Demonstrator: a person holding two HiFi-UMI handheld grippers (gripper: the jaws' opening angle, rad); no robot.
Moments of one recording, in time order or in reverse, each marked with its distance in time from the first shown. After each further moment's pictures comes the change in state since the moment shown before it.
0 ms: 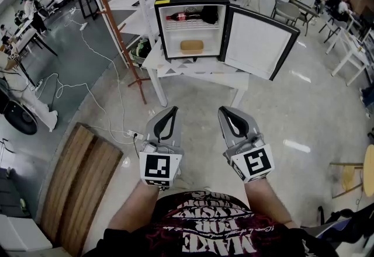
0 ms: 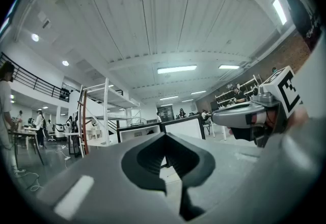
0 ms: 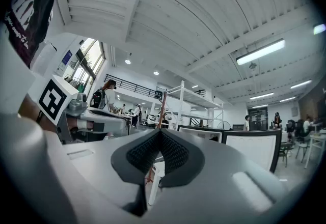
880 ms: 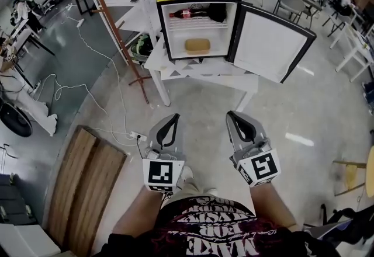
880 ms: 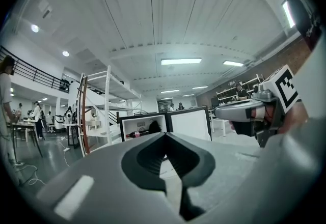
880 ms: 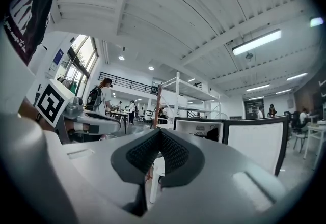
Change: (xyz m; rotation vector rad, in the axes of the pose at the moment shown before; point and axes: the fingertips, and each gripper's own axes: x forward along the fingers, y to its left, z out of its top) left arm 0.052 0.059 -0.052 -0.049 0.077 -0.010; right arm 0.072 -0.026 -0.038 0.057 0.056 -0.033
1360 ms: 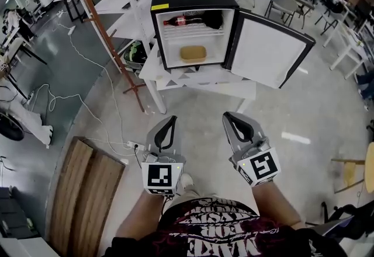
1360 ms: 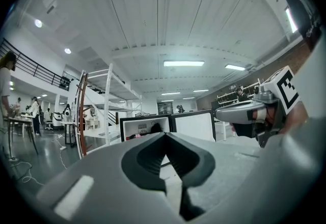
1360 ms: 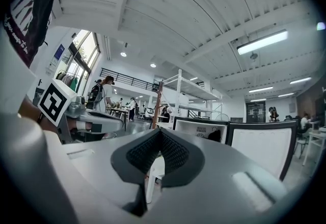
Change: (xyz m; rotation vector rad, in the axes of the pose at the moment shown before) left arm 0.043 0.038 -0.002 -0.037 -0.022 -0.013; right arm 0.053 -0.012 0.002 -0.039 0.026 0.007
